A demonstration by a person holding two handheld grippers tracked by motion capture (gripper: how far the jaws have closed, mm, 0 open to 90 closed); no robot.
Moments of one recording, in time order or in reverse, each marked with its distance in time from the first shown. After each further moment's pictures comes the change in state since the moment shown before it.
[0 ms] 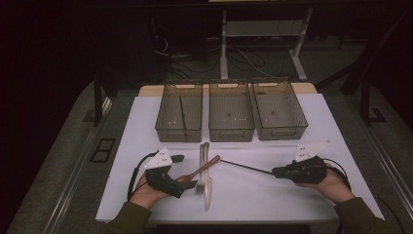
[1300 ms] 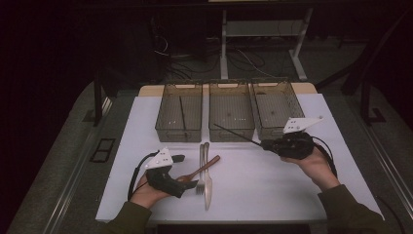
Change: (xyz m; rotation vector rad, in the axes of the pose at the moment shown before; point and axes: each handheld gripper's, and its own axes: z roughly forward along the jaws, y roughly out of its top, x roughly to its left) left arm 0.001 0.000 0.002 0.004 -0.004 0.007; right arm -0.018 0.065 0.008 -0.097 -0.169 0.096
